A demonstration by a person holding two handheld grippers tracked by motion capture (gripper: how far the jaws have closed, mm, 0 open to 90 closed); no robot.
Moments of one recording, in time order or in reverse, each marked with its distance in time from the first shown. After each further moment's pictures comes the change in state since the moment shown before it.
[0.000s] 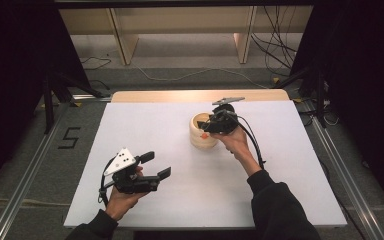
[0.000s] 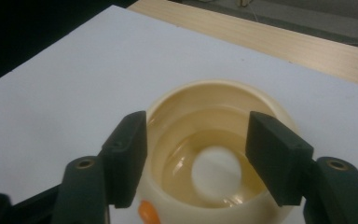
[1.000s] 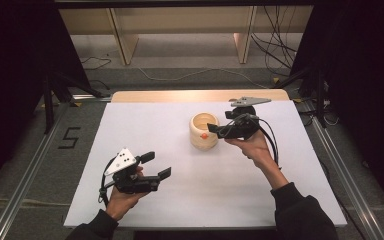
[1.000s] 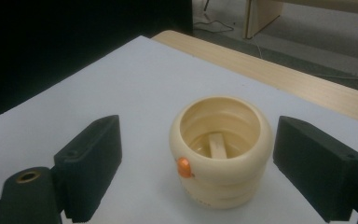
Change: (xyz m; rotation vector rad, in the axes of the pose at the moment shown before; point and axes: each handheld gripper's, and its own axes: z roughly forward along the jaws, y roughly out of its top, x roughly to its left) left arm 0.000 0.000 0.001 0.001 0.003 0.002; right arm 0.016 -0.003 -0.084 -0.104 0.028 -0.060
